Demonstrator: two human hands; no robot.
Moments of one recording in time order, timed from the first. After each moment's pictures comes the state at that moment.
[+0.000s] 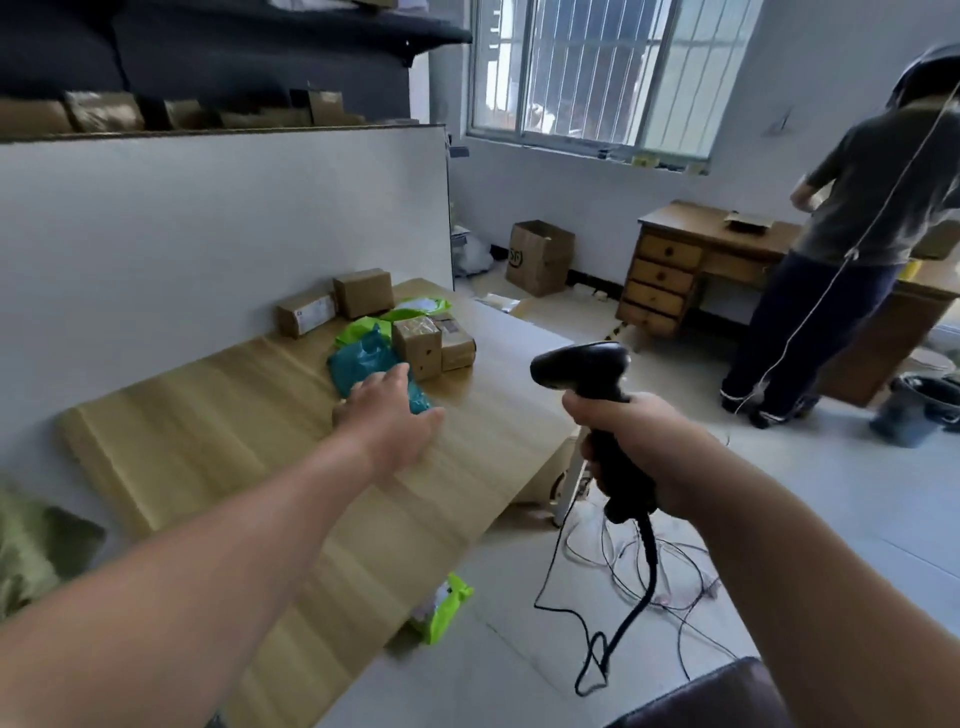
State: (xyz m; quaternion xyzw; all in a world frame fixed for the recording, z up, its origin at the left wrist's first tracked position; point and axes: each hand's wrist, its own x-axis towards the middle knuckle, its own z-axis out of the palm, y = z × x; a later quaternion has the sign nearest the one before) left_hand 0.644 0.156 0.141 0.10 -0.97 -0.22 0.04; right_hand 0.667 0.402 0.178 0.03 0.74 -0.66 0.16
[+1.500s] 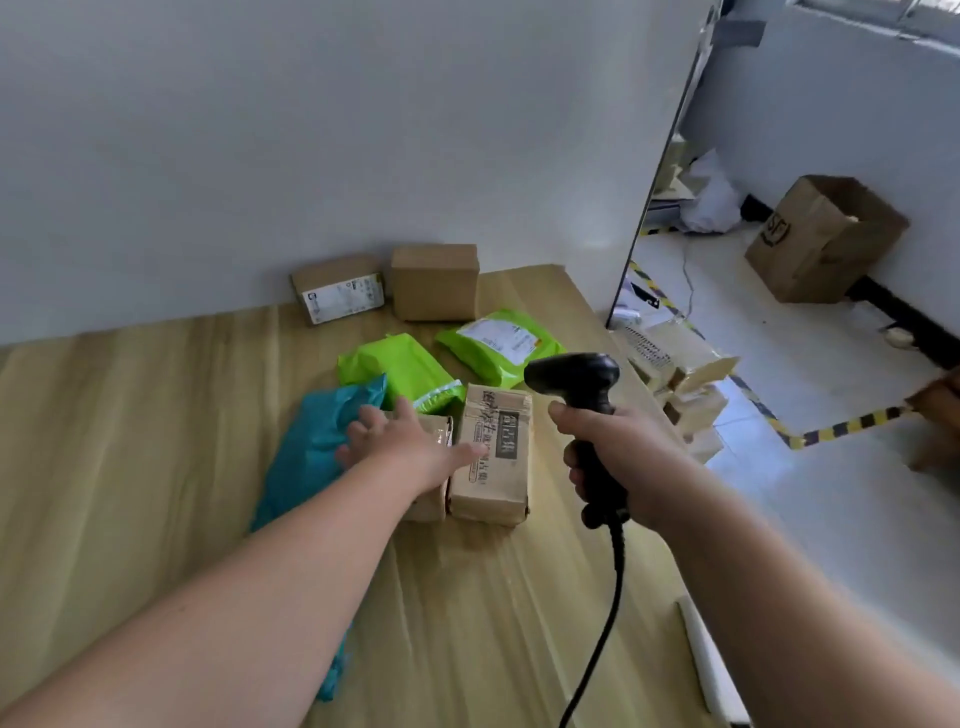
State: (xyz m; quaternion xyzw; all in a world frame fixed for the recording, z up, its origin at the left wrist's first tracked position) left_hand 0.128 0.109 -0.001 0.51 -0.82 -0.20 -0.16; right_hand 0.031 0.285 0.063 -0.04 0.72 -0.56 0.41
